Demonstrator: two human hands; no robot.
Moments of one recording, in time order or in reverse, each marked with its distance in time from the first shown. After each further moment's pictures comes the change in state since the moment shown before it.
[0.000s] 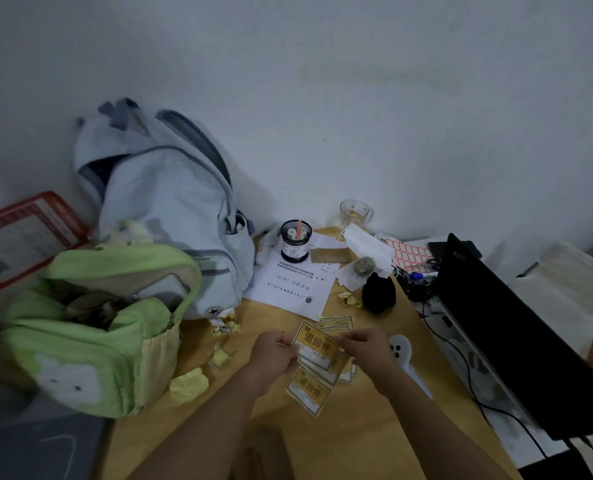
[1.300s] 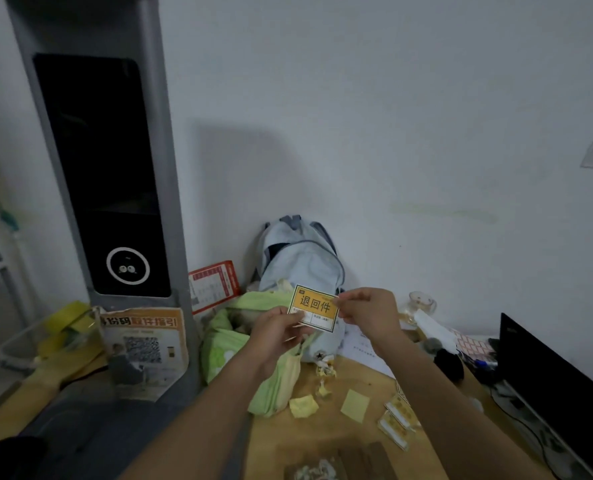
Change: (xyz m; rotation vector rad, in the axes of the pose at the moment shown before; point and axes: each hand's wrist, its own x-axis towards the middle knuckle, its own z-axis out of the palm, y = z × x) left_hand -0.268 0.041 -0.227 -0.543 0.039 0.417; right_hand -0.275 -0.209 0.132 0.227 0.003 -0.518
